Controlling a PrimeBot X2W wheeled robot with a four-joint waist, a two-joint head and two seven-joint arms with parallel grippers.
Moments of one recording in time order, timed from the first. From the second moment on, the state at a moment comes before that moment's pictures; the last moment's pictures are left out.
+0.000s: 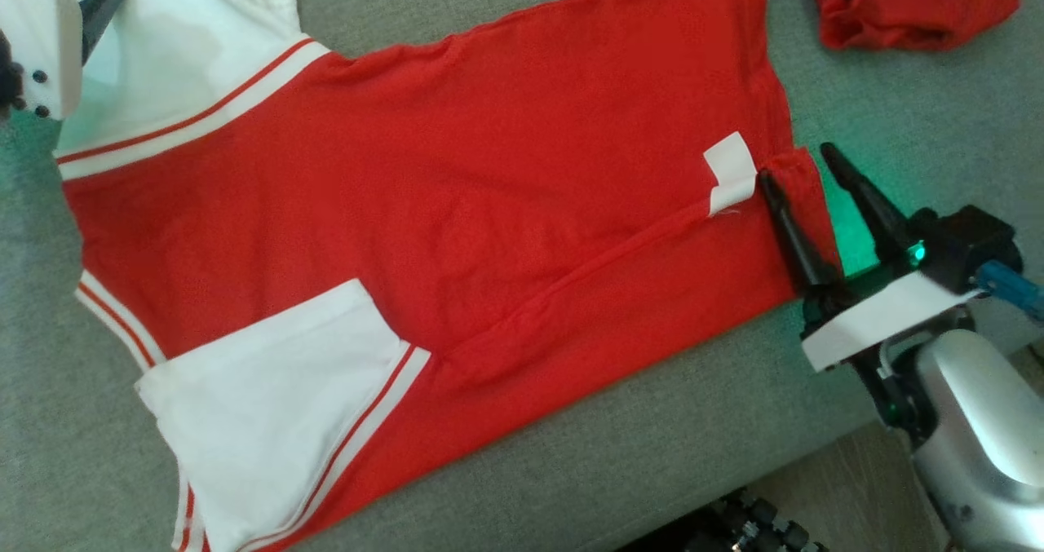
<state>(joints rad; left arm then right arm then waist) -1.17 0.71 -0.81 0.52 -0.80 -0.13 0.74 -0.35 -0.36 0.38 0.28 0.41 0.13 -0.16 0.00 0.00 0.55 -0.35</state>
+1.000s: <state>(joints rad) -1.21 0.74 -0.95 0.46 -0.85 -0.13 0.69 -0.79 -0.42 0.49 0.45 0.64 0.13 0.11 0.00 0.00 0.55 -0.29</state>
